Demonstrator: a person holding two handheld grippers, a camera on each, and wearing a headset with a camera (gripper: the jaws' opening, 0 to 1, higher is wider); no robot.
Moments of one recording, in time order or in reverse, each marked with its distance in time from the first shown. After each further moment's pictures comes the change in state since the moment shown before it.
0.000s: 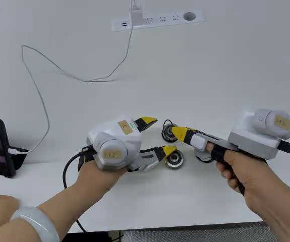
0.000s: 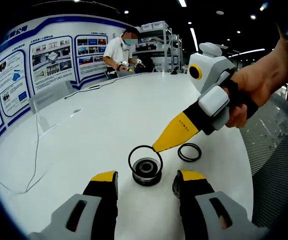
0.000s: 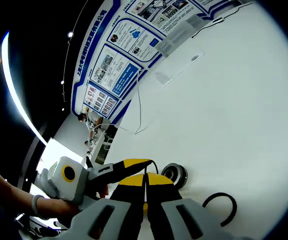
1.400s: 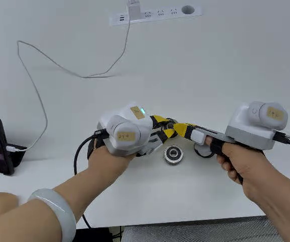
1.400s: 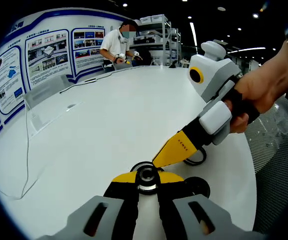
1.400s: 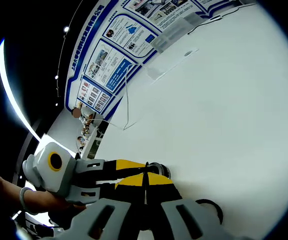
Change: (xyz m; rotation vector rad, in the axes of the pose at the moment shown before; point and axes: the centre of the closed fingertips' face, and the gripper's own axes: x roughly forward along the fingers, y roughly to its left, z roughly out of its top) left arm 0.022 -0.001 0.003 -0.003 0.061 -0.031; right arm 0.011 -0.029 -0.006 -0.020 0.039 -0.067
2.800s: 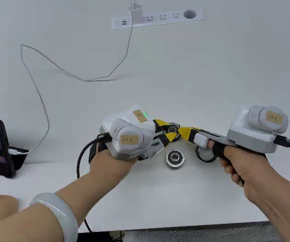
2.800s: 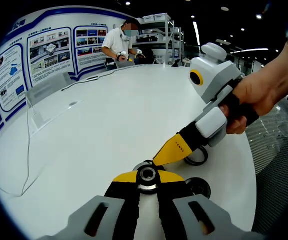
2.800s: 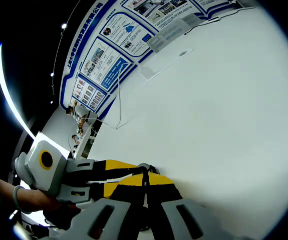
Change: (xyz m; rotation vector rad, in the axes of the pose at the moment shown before) left arm 0.002 0.002 -0.002 -0.020 0.017 0.015; right arm 0.004 -0.014 0.000 -0.014 0.009 -0.050
